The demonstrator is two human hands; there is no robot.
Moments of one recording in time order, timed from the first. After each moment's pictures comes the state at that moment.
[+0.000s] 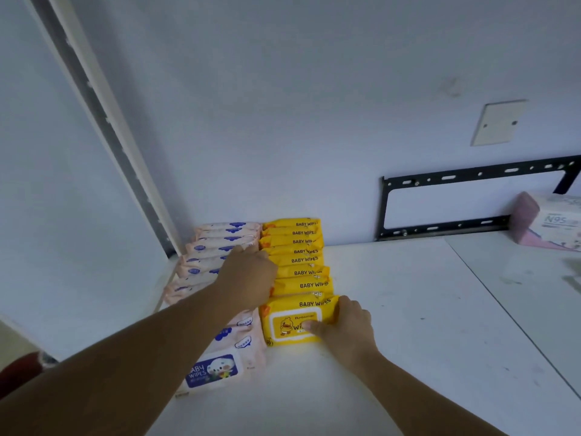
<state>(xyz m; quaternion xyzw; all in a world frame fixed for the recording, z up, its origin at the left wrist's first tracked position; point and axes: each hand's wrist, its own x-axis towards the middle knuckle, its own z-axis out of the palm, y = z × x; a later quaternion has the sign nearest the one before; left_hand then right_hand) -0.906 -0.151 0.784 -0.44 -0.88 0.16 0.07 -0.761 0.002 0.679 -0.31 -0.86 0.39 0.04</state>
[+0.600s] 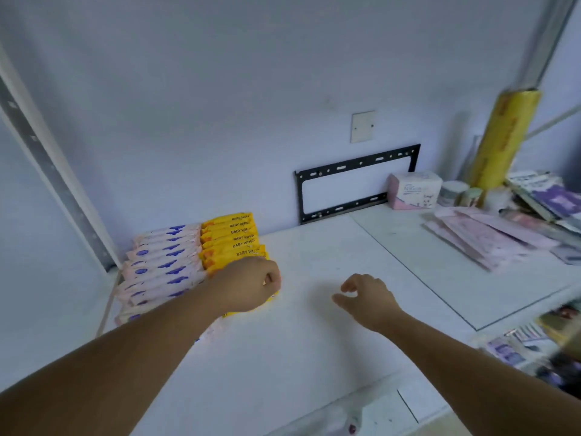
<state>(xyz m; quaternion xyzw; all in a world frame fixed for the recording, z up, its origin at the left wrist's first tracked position) -0.788 -0.139 0.794 -0.57 -0.81 -0.10 -0.07 -0.581 0.034 0.740 -0.39 -0.87 0.28 0.07</state>
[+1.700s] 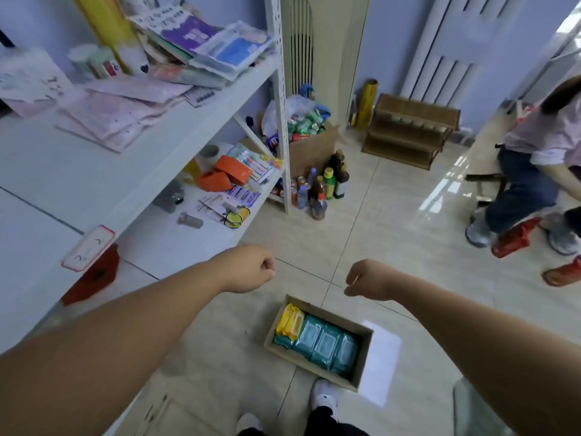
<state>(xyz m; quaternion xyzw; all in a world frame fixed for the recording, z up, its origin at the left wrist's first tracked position) -0.225 0.138 0.623 -0.73 -0.58 0.12 -0.34 0.061 0.131 0.588 -0.63 -0.65 0.40 -0.14</state>
